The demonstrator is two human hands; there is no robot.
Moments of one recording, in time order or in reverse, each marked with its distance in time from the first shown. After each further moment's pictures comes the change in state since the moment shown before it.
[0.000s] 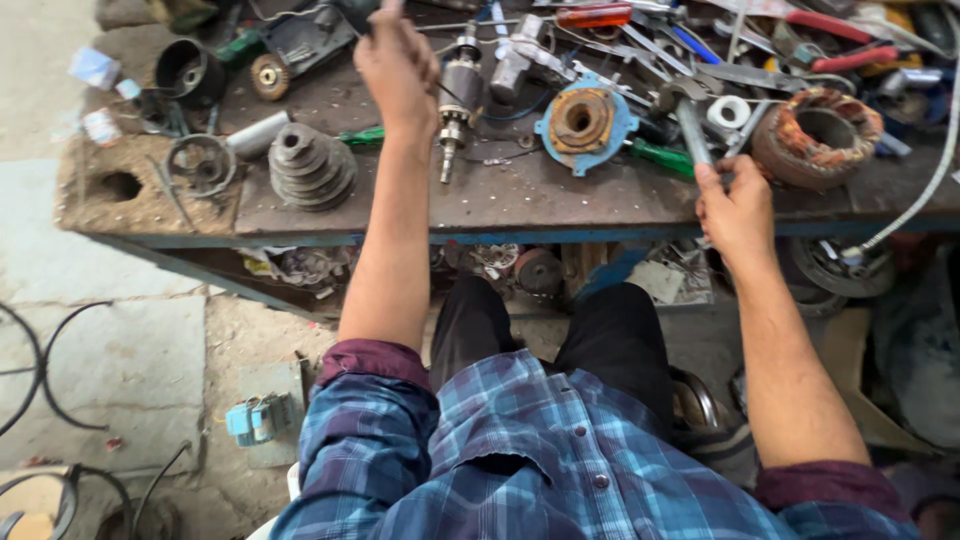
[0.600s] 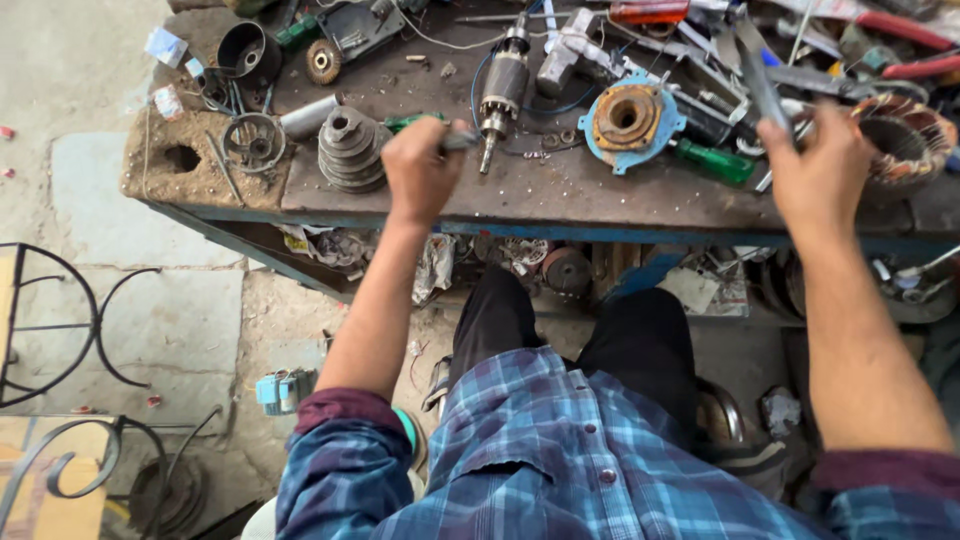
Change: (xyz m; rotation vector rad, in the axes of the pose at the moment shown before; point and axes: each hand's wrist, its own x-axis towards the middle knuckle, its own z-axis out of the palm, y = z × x) left_hand -0.106 0.081 -0.040 1.433 -0.327 0.749; right_hand 0.056 0.009 -0.023 -0.523 0.158 -0.577
